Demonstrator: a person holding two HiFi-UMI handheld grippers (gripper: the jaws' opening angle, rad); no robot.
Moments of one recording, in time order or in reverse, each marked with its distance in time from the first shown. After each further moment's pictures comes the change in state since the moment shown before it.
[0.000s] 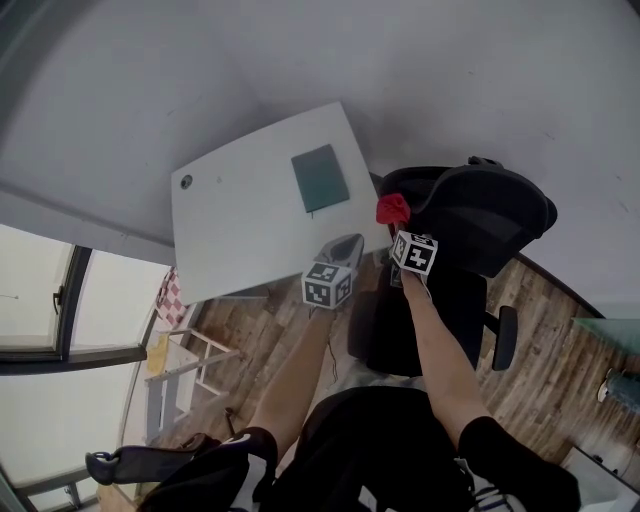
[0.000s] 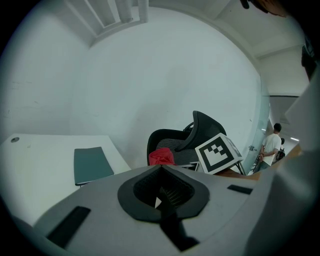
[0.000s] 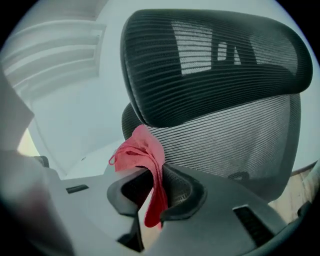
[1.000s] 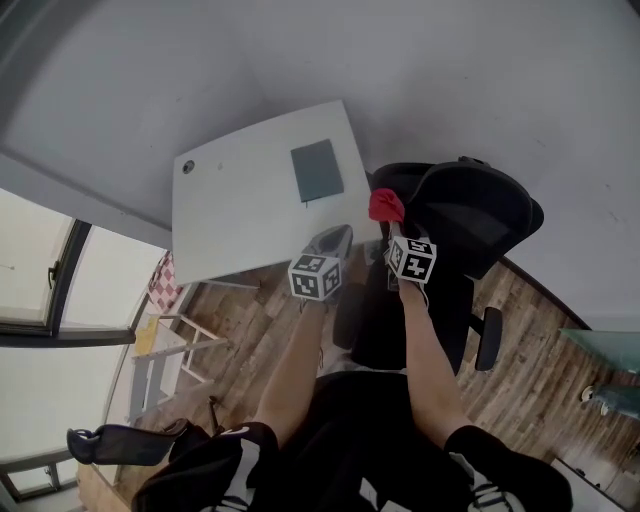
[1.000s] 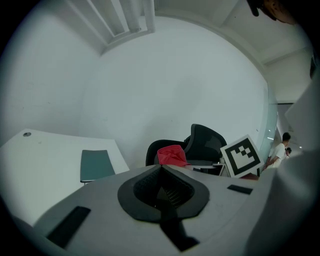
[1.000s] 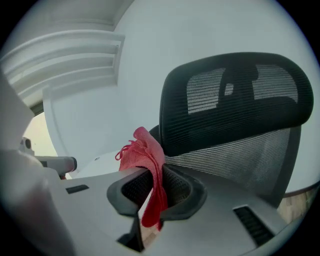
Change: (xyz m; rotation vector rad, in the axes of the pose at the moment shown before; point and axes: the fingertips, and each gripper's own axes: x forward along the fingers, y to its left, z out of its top) left arm -0.029 -0.020 0.026 -0.076 -0.077 0.073; right arm -0.074 0.022 0.039 -0.114 -0.085 0.110
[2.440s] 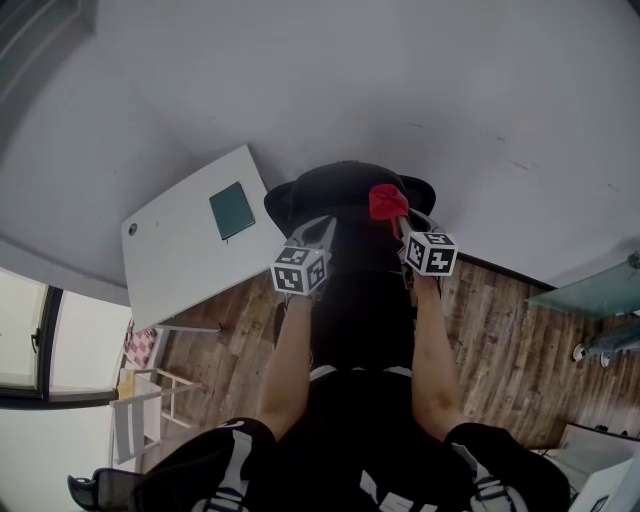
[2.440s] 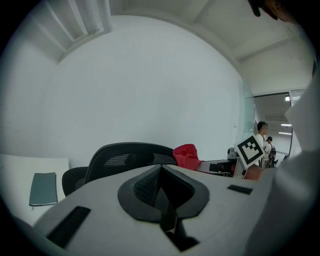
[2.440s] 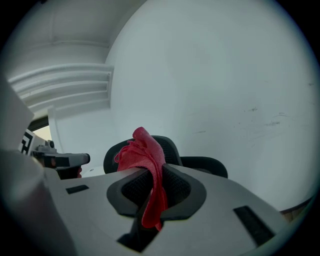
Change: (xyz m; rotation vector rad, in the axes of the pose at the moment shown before) left arm 0.074 -0.258 0.067 0.168 -0.045 -0.201; right arm -0.209 -0.223 0.119 -0.003 -0.141 -0.020
